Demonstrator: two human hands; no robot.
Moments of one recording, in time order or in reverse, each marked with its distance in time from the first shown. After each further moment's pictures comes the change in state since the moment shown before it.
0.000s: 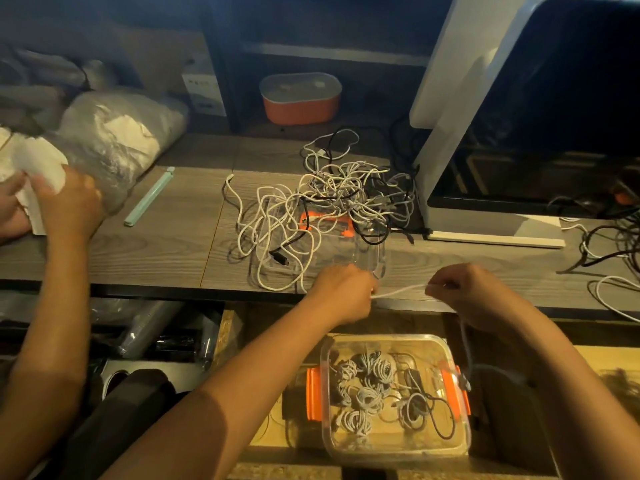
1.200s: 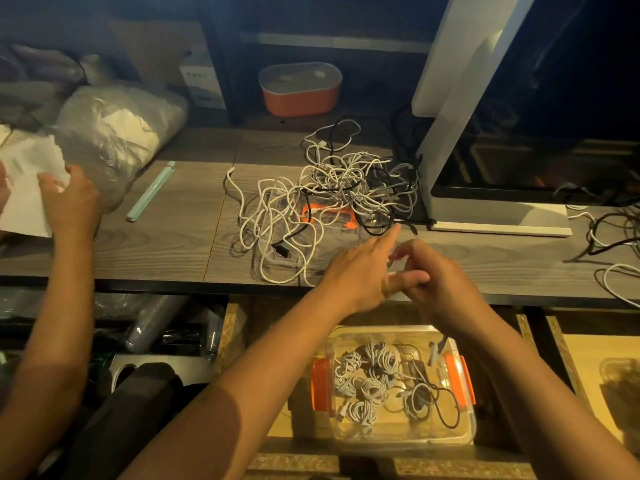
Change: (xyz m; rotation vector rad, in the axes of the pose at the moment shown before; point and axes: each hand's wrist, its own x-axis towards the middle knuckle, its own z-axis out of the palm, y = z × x) left_hand -0.007 0.018 -0.023 -0.332 0.045 -0.021; right_hand -0.007 -0.028 0.032 0.172 0.204 -0.342
